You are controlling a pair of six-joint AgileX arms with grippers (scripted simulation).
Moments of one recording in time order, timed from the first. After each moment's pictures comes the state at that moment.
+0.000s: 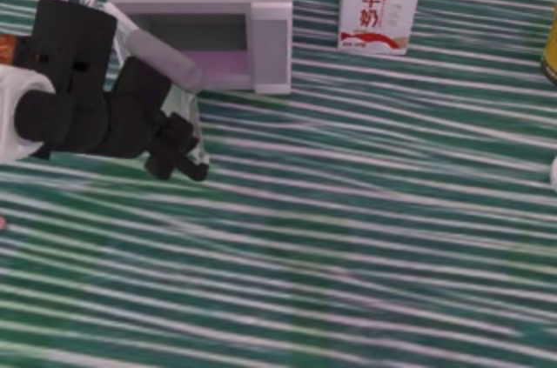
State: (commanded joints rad) left arm -0.31 1.64 0.91 -0.18 0.30 0.32; right arm 0.00 0.00 0.00 0.00 0.00 0.00
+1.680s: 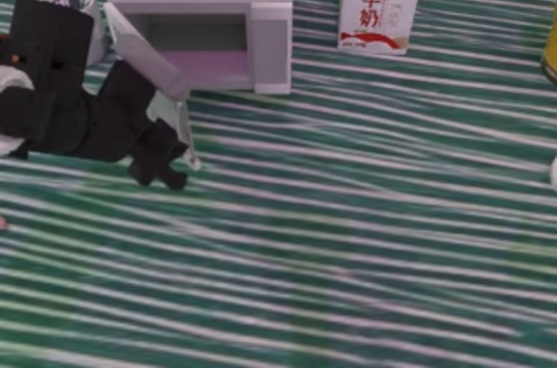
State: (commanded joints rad) left arm -0.26 1.63 0.91 -0.23 0.38 0.44; right arm 0.00 0.00 0.00 0.00 0.00 0.00
